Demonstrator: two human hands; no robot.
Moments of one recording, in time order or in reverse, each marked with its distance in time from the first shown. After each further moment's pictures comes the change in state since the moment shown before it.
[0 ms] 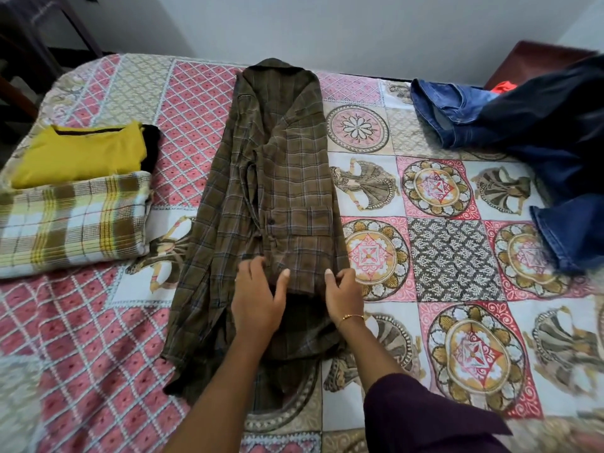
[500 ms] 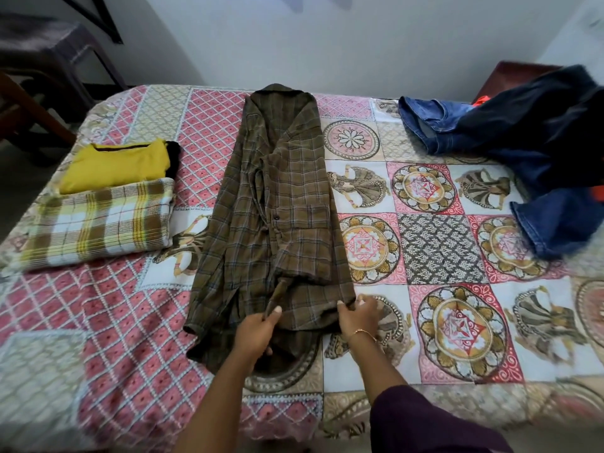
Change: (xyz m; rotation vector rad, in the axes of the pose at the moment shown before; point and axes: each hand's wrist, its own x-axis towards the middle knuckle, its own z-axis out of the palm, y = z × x) left_hand -0.074 -0.024 -0.023 -0.434 -0.401 -0.515; right_hand -0.053 0.051 -0.015 0.181 0.092 0.287
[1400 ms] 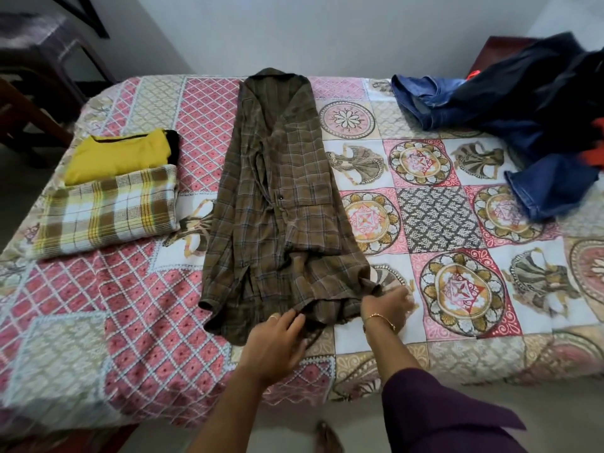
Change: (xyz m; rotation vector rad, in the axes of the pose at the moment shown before) left_hand -0.012 -0.080 0.000 0.998 0.393 1.303; right_hand -0.037 0.015 -0.021 -0.054 0.309 0.111
